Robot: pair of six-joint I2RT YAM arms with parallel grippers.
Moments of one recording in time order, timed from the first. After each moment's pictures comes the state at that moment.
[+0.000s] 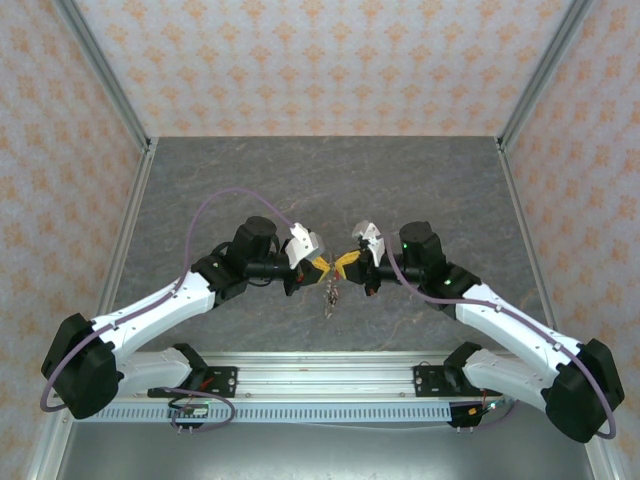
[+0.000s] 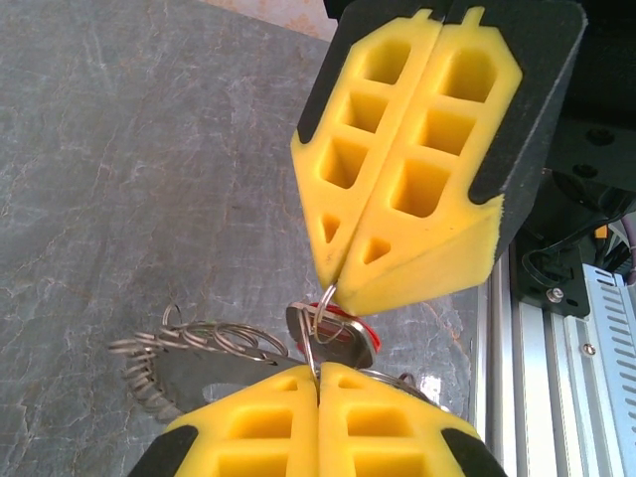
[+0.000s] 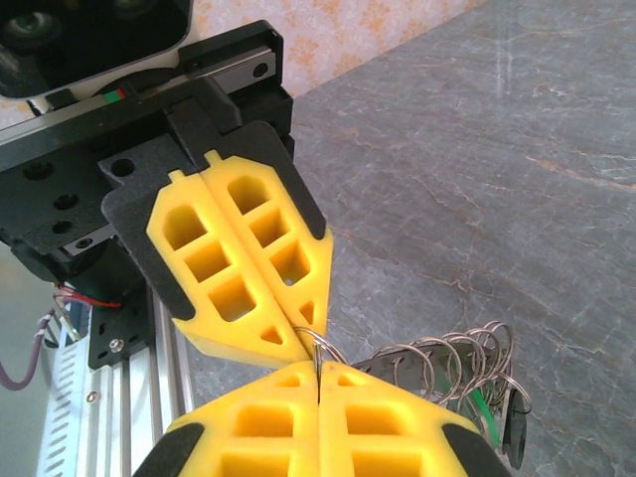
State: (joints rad) left arm -0.66 1.17 0.75 -0.12 0.57 0.12; right arm 0.65 1.00 0.64 -0.06 -0.60 0.05
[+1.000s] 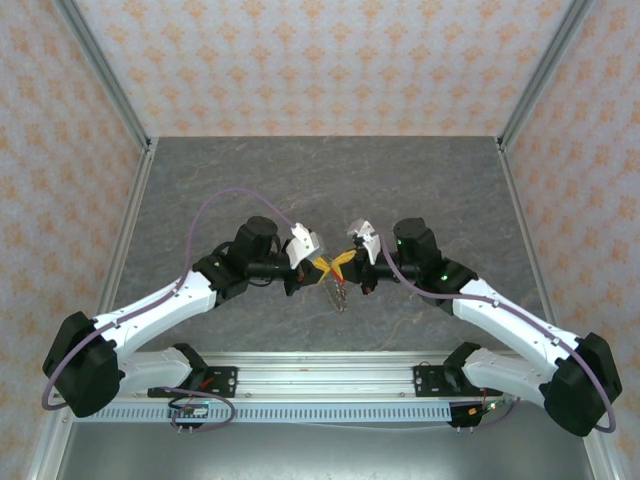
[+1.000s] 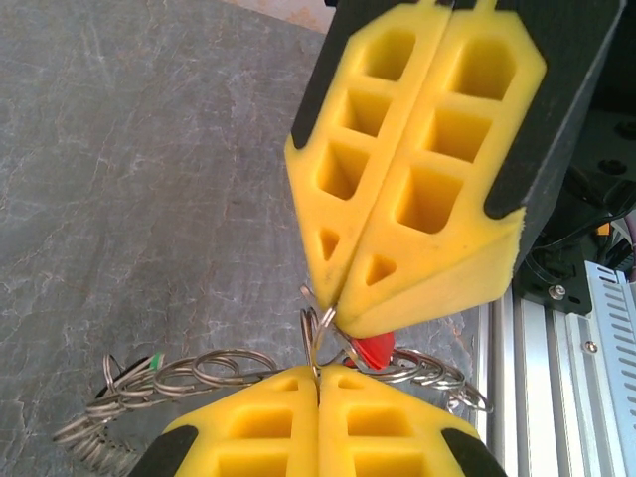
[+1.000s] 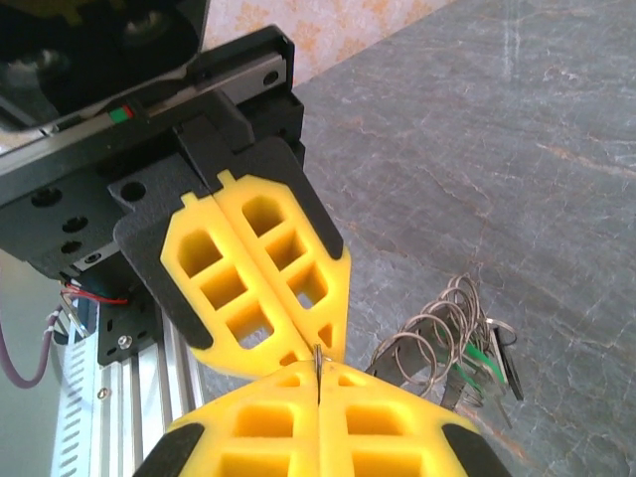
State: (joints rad) left arm -0.66 1.18 0.75 -0.12 0.57 0.12; right arm 0.67 1.03 0.69 -0.12 -0.60 0.06
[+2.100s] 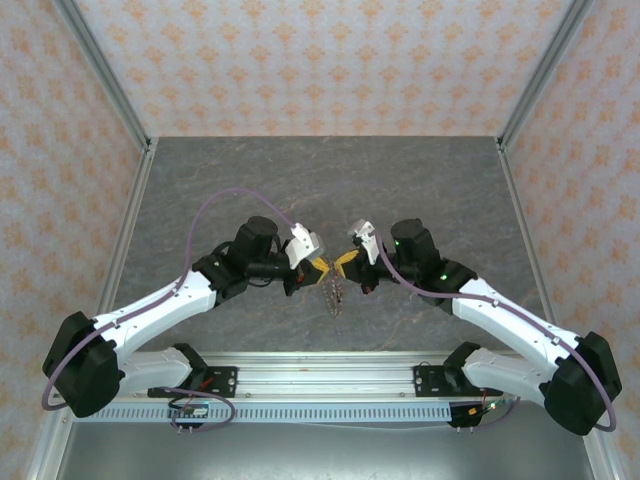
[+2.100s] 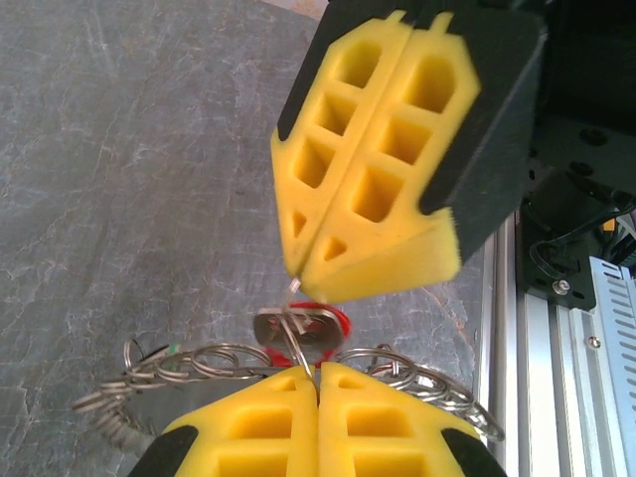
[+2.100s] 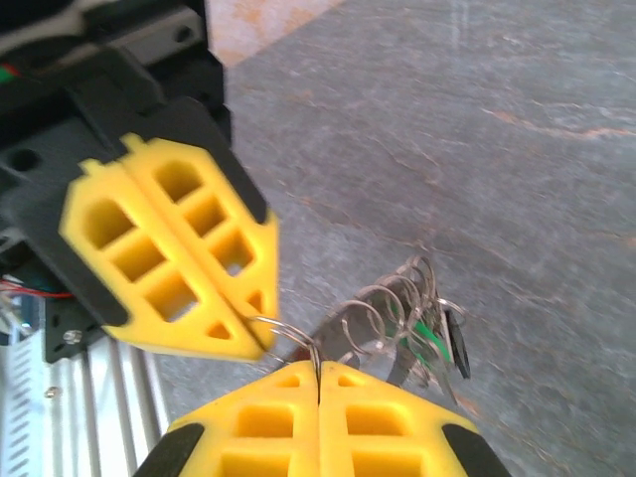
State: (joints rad) left arm -0.66 1.18 0.76 -0.14 0.56 0.12; right arm 0.67 1.04 0.70 -0.19 -0.47 0.04
